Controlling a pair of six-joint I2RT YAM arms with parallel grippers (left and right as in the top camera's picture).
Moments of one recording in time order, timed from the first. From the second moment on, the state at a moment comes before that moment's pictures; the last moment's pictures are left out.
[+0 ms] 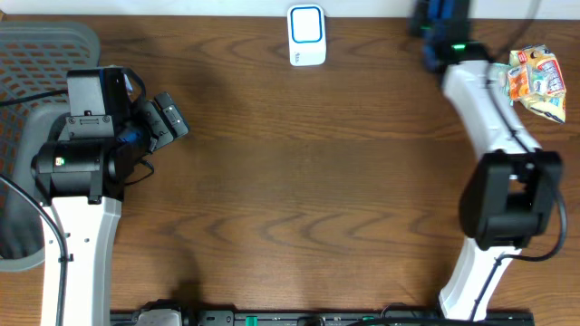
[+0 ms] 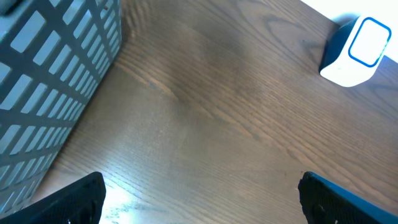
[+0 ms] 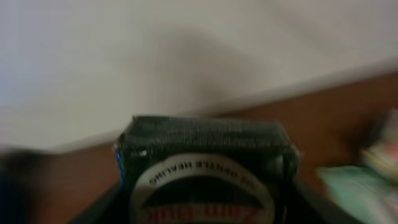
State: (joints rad) left arm 0.03 1.26 1.41 -1.07 -0.02 -0.46; right arm 0.01 2.09 1.79 -0.27 0.21 0.17
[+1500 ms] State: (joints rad) left arm 0.03 1.26 1.41 -1.07 -0.02 -0.46; right arm -0.22 1.70 1.78 -0.95 -0.15 0.24
